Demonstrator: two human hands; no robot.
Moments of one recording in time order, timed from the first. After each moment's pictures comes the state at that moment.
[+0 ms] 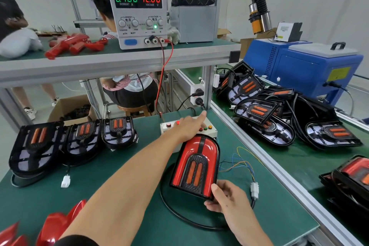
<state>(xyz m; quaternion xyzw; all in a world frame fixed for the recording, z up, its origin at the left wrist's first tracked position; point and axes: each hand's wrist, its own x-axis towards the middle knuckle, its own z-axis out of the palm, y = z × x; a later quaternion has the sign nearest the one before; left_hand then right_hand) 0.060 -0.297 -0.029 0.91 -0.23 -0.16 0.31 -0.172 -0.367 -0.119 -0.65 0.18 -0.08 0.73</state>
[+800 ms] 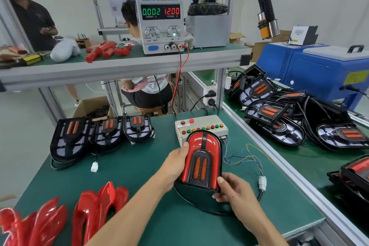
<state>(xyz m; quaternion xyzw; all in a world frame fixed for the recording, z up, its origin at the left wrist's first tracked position) -0.055 -0.195 -0.073 0.76 -0.04 -0.23 0.61 -0.182 -0.361 -0.112 -0.71 0.11 -0.06 0.69</state>
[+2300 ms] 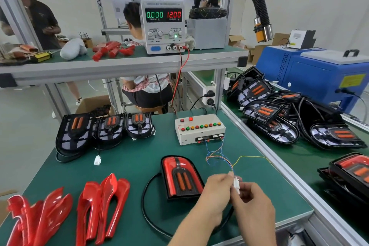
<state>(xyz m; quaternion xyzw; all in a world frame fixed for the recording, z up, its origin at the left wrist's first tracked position) -0.180 -0.269 -0.072 0.63 -0.03 -0.31 0.72 -0.246 -0.340 -0.086 -0.77 0.33 -0.23 0.50</state>
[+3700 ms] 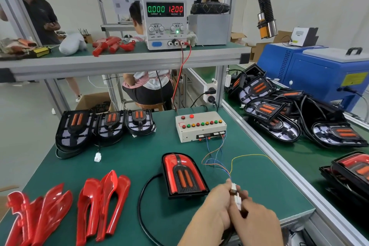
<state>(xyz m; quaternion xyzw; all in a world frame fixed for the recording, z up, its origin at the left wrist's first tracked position) -0.181 -0.287 -0.094 0.44 0.19 -0.44 0.76 -0.260 -0.344 -0.094 -0.91 0.33 -0.04 0.23</state>
